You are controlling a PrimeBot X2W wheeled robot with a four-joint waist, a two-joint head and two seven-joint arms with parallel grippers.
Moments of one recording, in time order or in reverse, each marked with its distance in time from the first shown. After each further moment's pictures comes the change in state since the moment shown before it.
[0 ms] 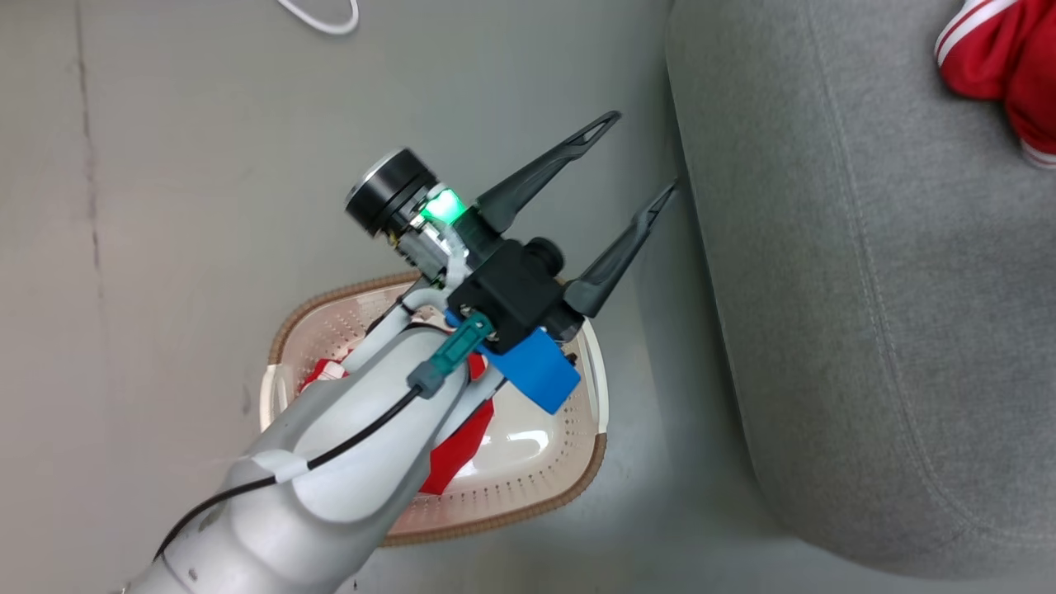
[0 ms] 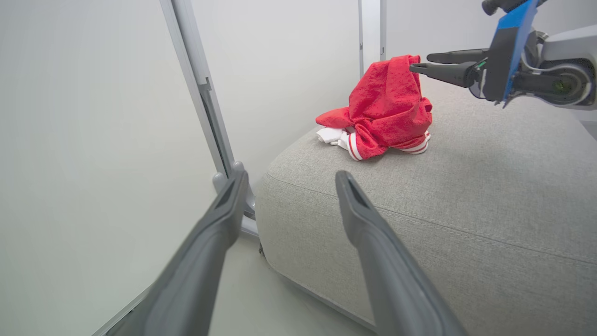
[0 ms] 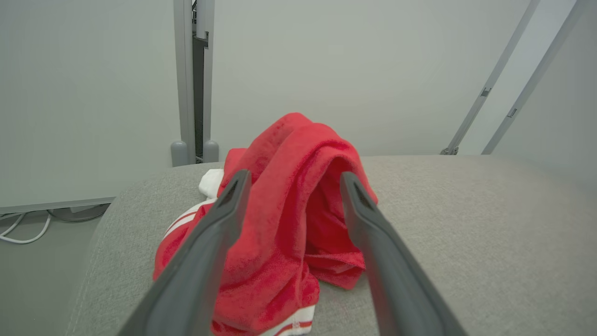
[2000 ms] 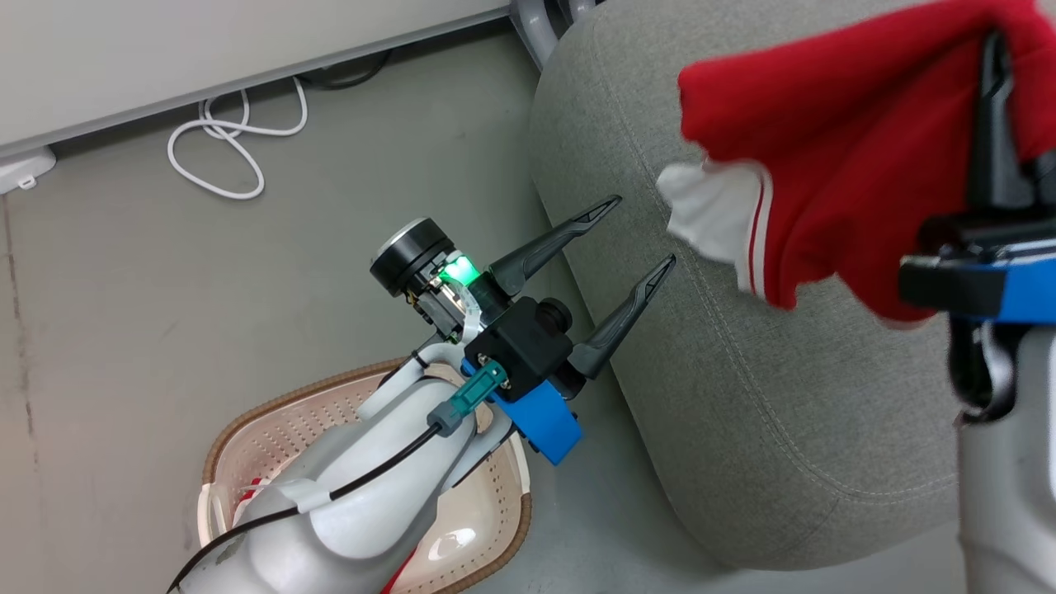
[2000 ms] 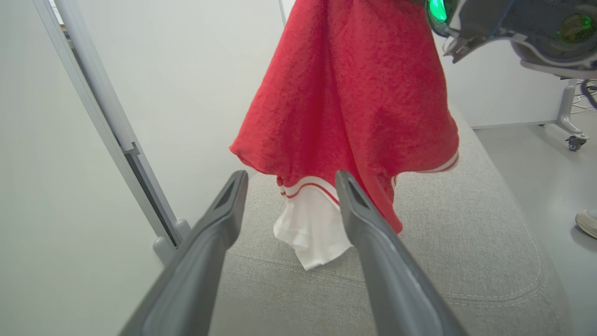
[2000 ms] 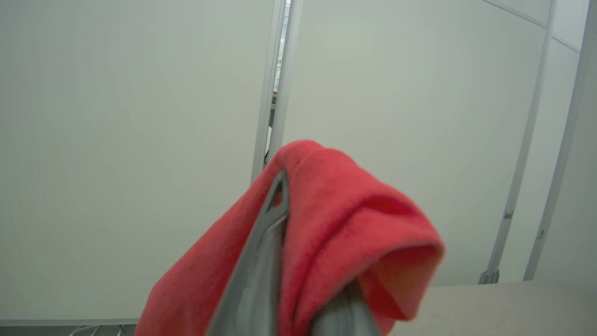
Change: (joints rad) left arm 0.082 0.004 -0.050 0.034 -0.018 -0.017 0.000; right arm 0.216 0.226 0.278 -0.496 0.029 0.000 0.000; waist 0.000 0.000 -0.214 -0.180
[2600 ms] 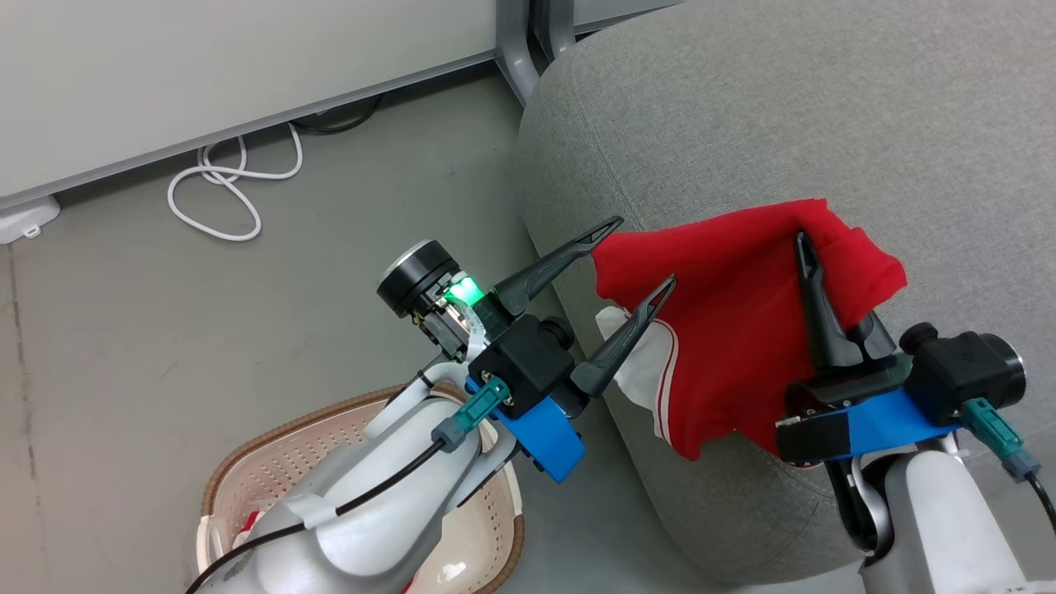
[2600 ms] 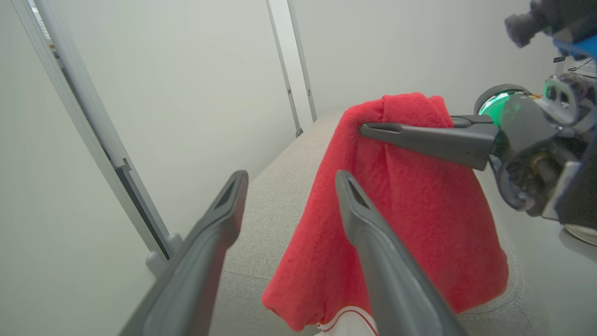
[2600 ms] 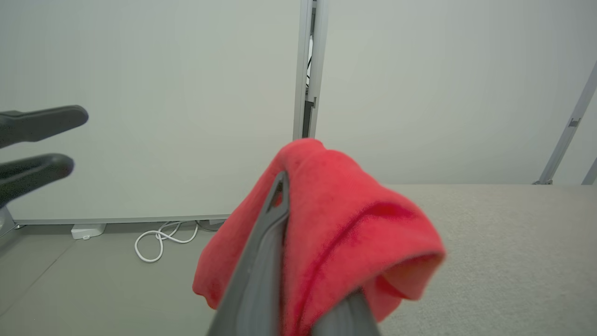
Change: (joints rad) left arm 0.033 -0.007 -0.004 -0.003 -0.009 0.005 0.000; right arm 0.214 0.027 0.171 0.102 0.032 0.000 0.000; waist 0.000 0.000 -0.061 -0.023
